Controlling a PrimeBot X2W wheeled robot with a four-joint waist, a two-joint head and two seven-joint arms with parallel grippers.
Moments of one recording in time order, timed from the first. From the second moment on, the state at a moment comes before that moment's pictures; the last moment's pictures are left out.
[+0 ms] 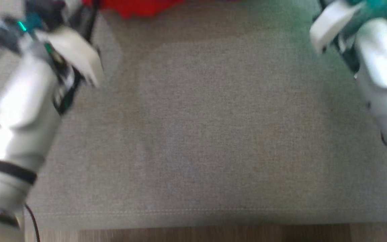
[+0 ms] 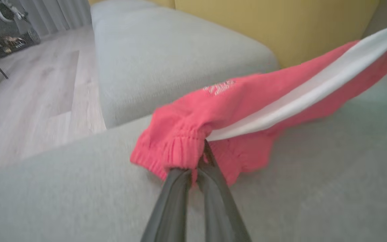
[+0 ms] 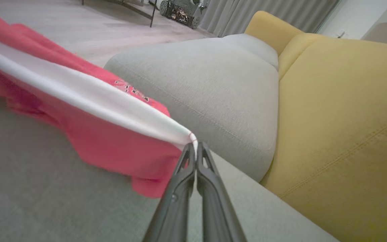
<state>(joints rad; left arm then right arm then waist) -1.00 0.34 -0.74 0.75 -0.54 -0.09 -0.23 -1.15 -0.28 0.59 0.96 0.07 0.12 -0.23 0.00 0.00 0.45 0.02</state>
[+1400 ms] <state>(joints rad) -0.41 0.41 -0.98 0.46 -0.60 -0.11 -0.10 -0.75 -0.81 1.29 0.48 0.69 0.12 0.08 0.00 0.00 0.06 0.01</state>
